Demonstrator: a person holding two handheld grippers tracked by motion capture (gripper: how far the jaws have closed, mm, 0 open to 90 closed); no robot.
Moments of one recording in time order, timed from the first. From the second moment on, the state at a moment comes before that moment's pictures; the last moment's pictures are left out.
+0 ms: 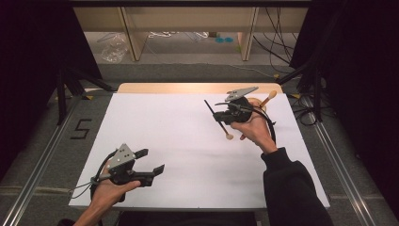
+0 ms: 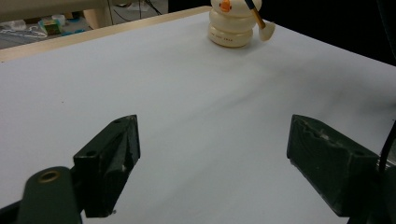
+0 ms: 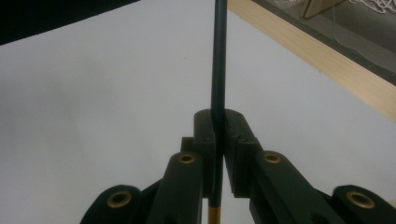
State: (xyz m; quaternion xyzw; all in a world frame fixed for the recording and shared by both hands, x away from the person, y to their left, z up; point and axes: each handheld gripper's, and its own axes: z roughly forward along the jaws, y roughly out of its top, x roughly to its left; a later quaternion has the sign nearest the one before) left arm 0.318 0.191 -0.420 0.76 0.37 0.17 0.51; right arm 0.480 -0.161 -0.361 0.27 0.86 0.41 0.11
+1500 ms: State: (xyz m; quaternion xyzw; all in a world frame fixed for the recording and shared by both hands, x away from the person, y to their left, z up) left arm 0.319 0.189 -0.419 0.75 0.37 0.17 0.52; right arm 0.441 -0.162 -0.362 0.25 0.82 0.51 0.11
